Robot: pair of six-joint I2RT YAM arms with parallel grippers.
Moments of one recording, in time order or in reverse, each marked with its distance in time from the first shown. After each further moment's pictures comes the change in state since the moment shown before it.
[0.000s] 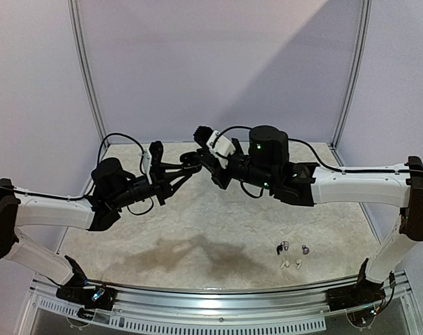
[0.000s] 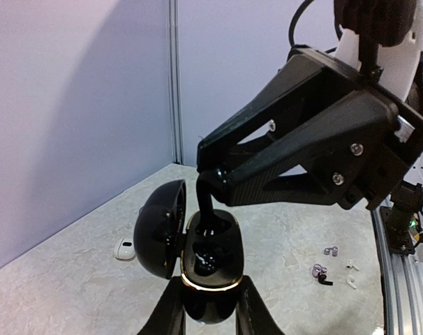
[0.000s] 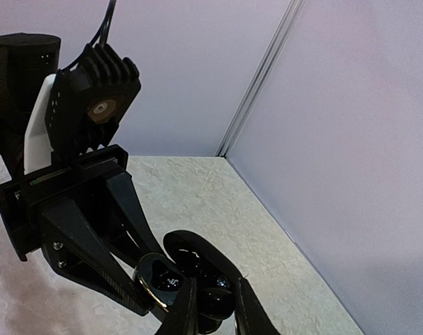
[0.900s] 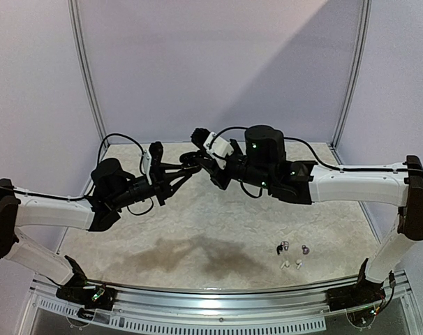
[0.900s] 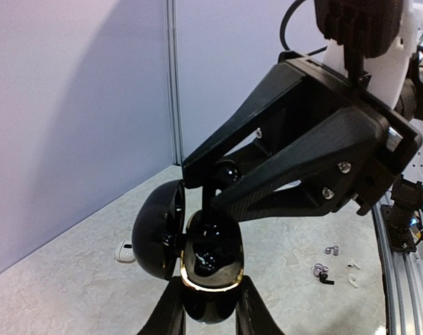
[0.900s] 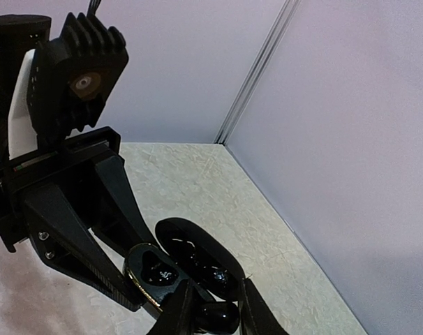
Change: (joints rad) left arm 0.000 0.000 -0.005 0.009 0.004 0.013; right arm 0.002 0.017 0.029 -0.059 0.020 -0.012
